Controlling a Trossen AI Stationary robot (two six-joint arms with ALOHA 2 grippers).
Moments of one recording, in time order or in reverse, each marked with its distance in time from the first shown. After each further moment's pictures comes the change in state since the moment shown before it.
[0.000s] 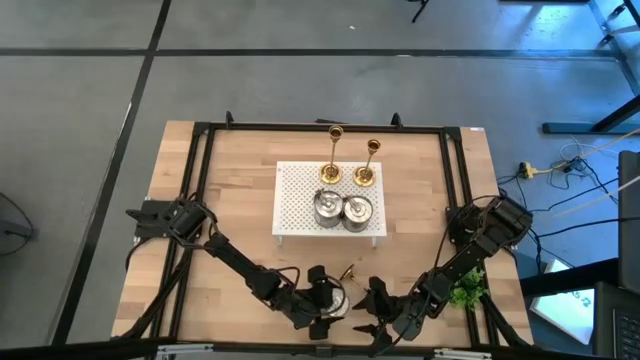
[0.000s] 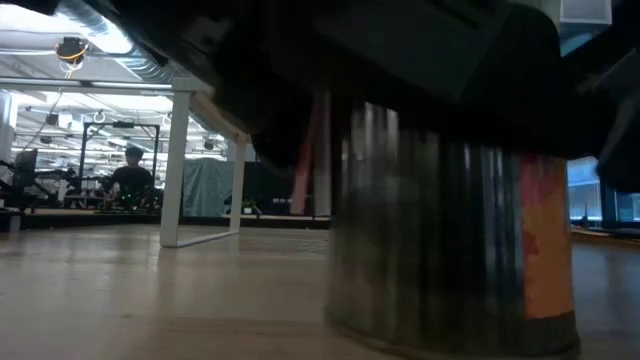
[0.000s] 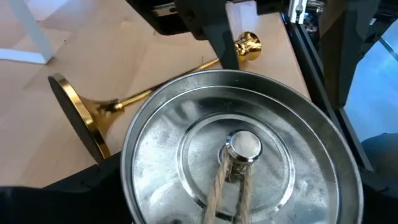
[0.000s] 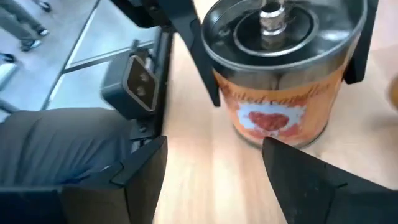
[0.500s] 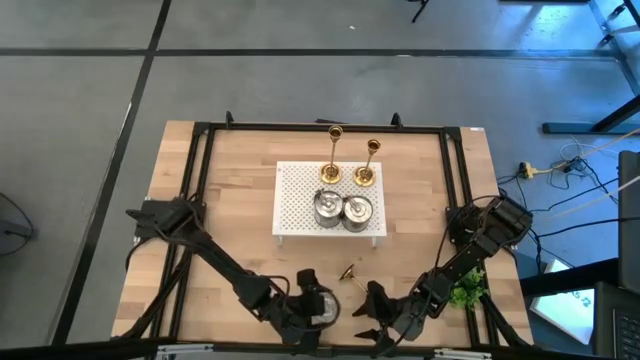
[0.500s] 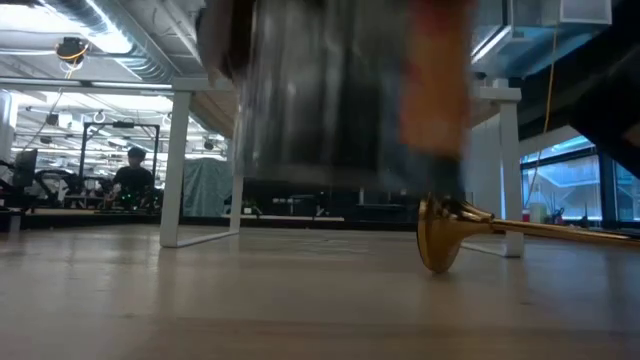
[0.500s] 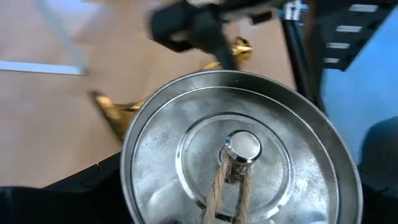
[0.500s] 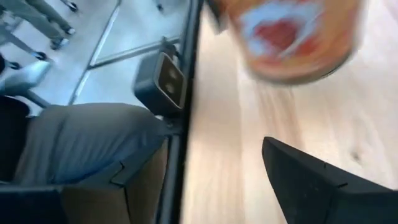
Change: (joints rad) left arm -0.069 -0.110 0.083 -0.312 -0.104 -0.033; right arm 0.002 0.000 0.000 0.052 -0.078 -0.008
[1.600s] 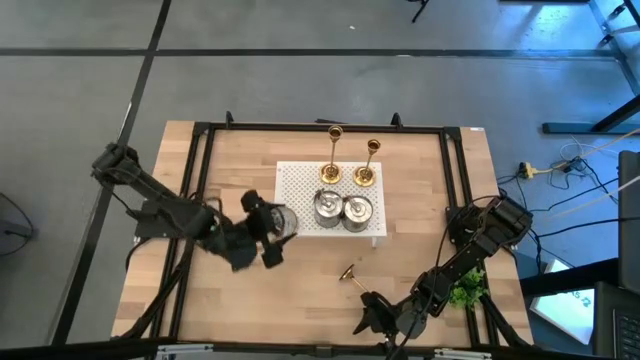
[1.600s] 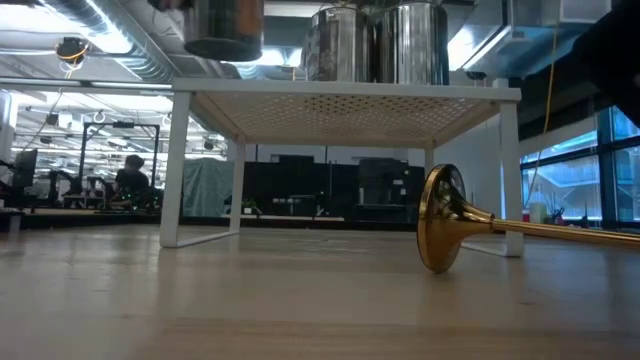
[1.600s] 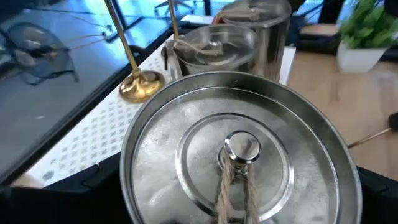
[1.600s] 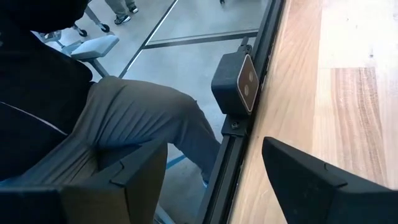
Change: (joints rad) left arm 0.126 -0.734 -0.313 -0.467 -0.275 -0.040; right arm -0.007 0.000 0.000 0.135 -0.210 -0.209
